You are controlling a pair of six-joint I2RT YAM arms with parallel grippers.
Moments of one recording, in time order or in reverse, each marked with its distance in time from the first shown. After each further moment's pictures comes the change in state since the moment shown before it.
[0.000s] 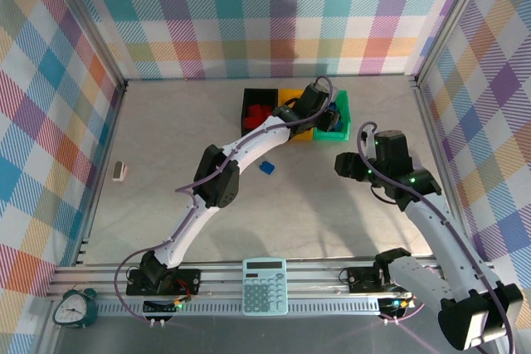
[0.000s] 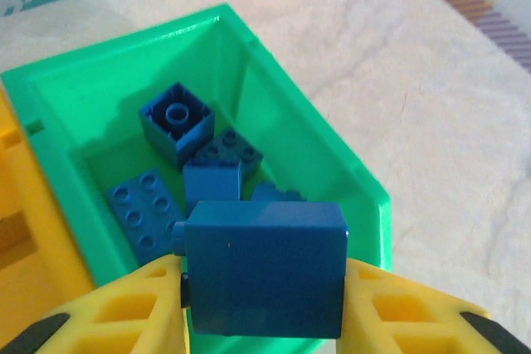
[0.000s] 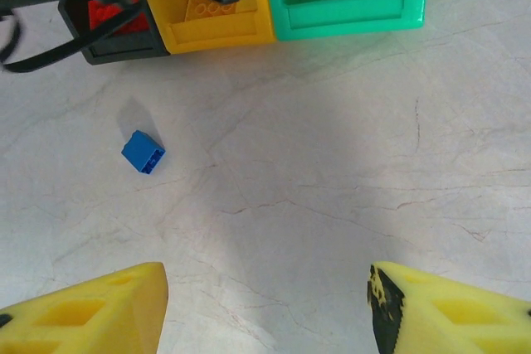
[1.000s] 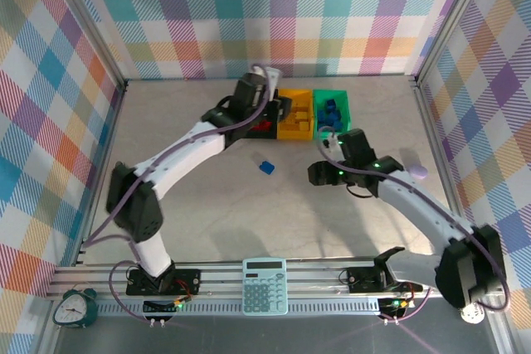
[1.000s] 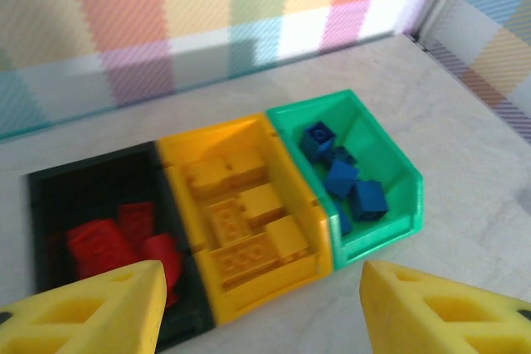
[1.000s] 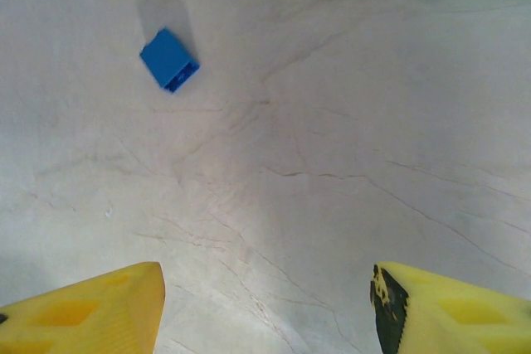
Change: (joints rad) left arm 0.110 -0.877 -0.887 0.127 -0.117 0.019; right arm 0.216 0.323 0.008 0.135 -0.042 -0.116
